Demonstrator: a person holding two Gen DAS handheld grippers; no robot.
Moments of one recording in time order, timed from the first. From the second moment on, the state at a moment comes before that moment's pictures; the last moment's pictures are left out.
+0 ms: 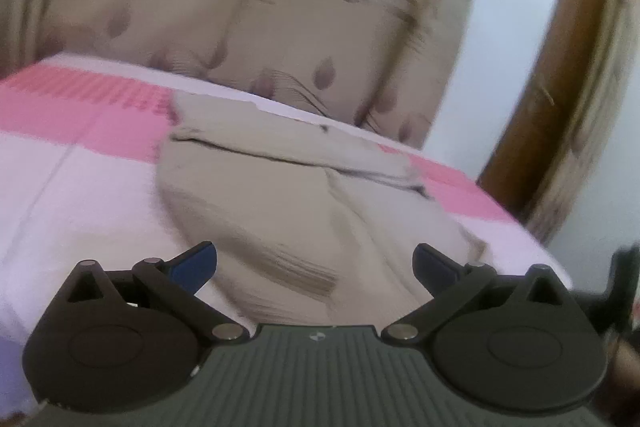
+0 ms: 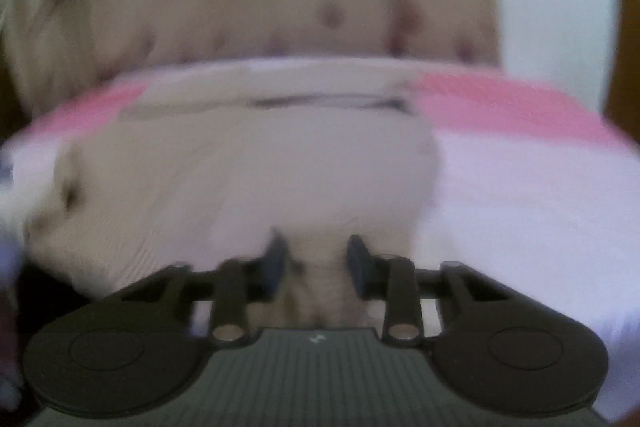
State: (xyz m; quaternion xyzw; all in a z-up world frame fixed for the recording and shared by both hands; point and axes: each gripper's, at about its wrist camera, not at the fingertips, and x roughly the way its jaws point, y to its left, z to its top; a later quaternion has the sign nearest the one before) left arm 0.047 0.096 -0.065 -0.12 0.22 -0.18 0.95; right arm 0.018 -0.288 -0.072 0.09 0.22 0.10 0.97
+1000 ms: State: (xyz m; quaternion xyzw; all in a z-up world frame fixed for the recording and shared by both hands) left arm 0.064 0.112 -0.104 -0.12 0.25 -0.06 0.96; right arm 0.014 -0.373 -0.100 0.31 0.20 0.17 0.92
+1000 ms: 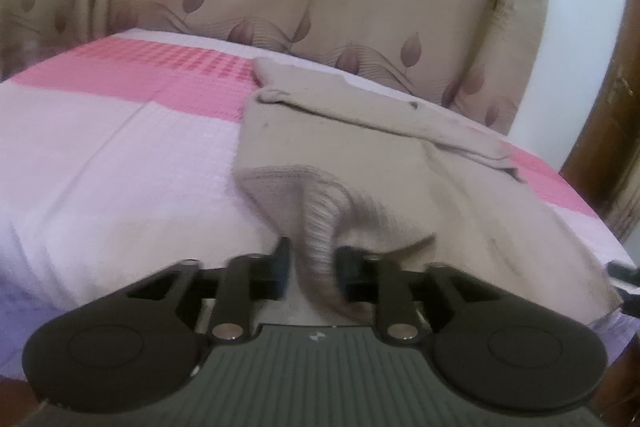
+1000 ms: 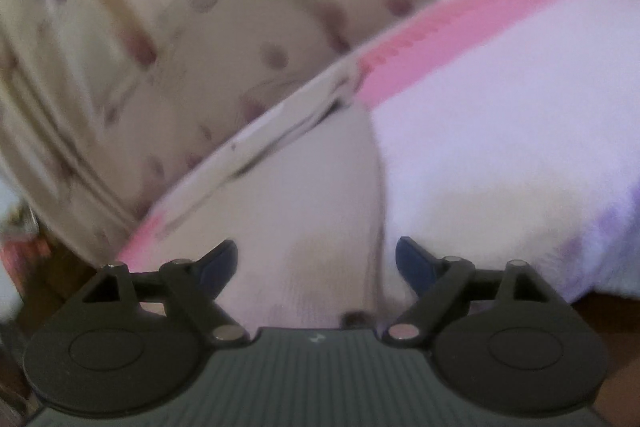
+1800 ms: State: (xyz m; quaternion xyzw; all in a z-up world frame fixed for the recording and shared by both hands) left arm 0.051 0.124 -0.094 -0.19 0.26 -0.07 0.95; right arm 0.027 -0.380 -0.120 0.38 0.23 0.22 0.87
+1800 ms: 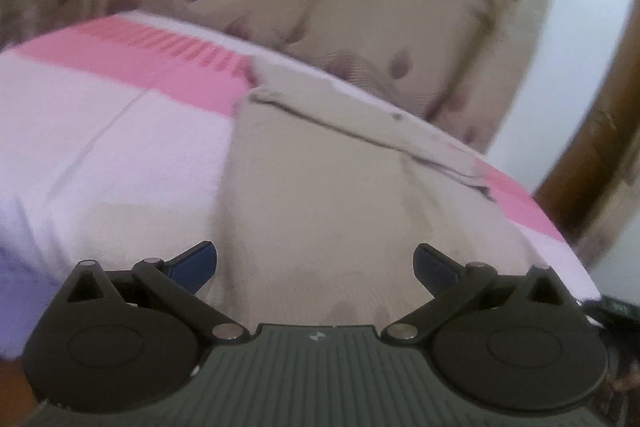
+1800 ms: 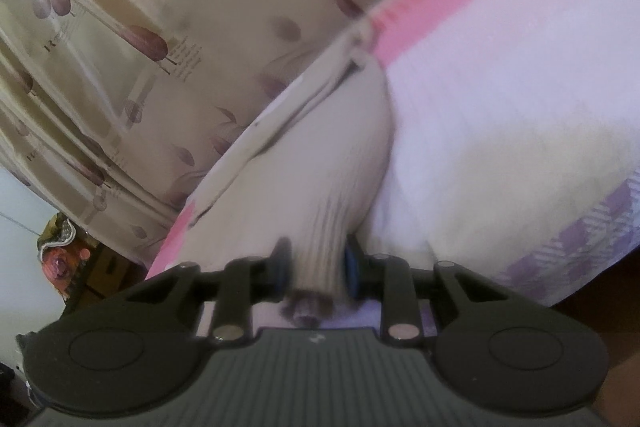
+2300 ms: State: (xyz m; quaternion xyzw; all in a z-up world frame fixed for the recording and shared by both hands) left arm 0.066 0.136 -0.102 -0.23 0.28 -0.10 0.93; right arm 0.037 -0.374 -0.119 0.38 0.24 0.24 0.86
